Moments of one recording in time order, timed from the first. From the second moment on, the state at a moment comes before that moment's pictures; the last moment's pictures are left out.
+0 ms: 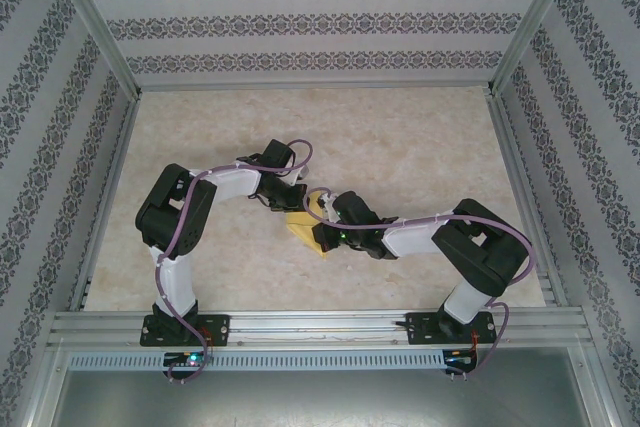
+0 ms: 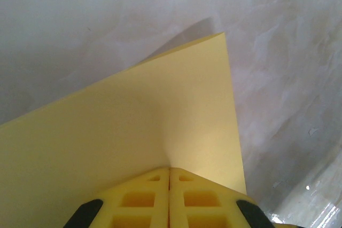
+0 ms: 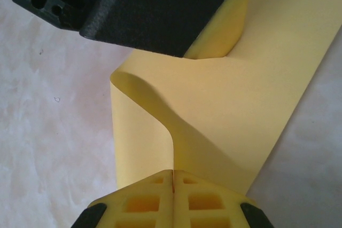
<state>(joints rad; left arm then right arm) -0.46 1.94 1.15 -0.42 0.50 -0.37 0.81 1.66 0.60 0.30 -0.23 0.47</state>
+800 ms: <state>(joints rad) -0.46 1.94 1.15 -0.42 0.50 -0.37 0.79 1.66 0.62 0.26 -0.22 0.45</state>
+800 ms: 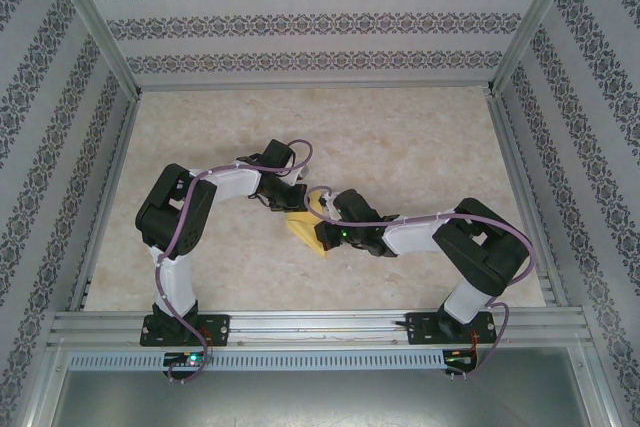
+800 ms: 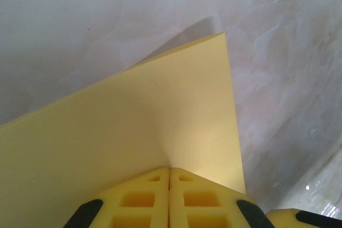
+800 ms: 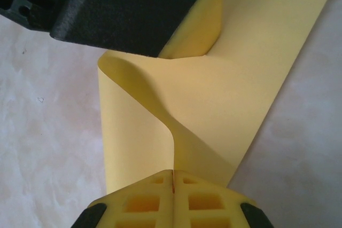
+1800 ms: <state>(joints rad) -0.46 1.94 1.15 -0.41 0.50 -0.37 0.79 1.70 0.64 0.25 -0.22 0.45</state>
